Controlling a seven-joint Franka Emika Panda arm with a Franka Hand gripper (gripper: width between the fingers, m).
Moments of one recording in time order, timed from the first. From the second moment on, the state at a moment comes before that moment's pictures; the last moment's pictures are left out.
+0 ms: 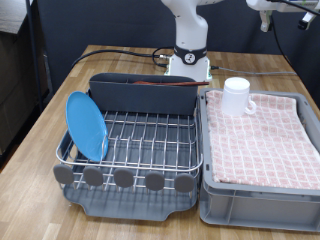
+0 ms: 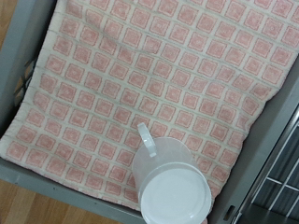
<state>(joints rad) 0.49 -0.25 -0.06 -2.25 -0.12 2.00 0.83</state>
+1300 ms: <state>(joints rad) 0.50 -0.12 -0.04 -2.33 -0.20 2.03 0.60</state>
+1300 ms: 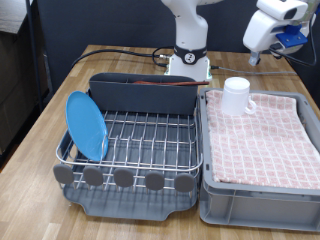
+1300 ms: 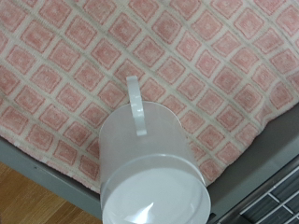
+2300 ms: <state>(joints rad) 0.50 0.08 -0.01 -2.33 -0.21 2.11 0.61</state>
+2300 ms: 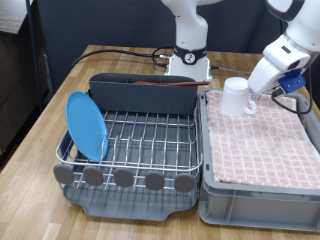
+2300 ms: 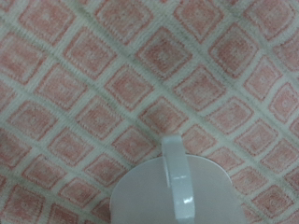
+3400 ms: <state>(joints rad) 0.49 0.10 -0.03 -2.40 -0.24 2.20 0.57</state>
